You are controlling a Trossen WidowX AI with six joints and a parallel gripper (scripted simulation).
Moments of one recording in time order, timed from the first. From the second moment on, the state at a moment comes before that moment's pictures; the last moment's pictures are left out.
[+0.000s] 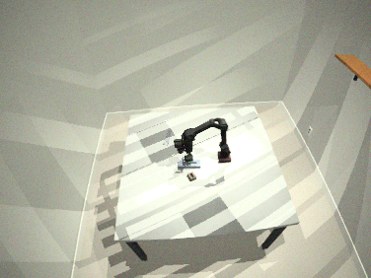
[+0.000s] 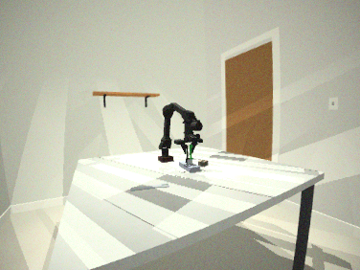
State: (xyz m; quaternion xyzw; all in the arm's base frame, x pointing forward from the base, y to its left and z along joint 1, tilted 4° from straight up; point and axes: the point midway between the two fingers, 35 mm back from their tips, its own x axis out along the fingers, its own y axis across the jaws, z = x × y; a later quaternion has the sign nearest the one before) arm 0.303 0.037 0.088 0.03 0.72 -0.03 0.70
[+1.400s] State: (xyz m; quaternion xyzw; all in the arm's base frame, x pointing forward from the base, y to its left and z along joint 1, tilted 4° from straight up) arm 0.302 0.039 0.090 0.03 0.72 -0.03 0.69
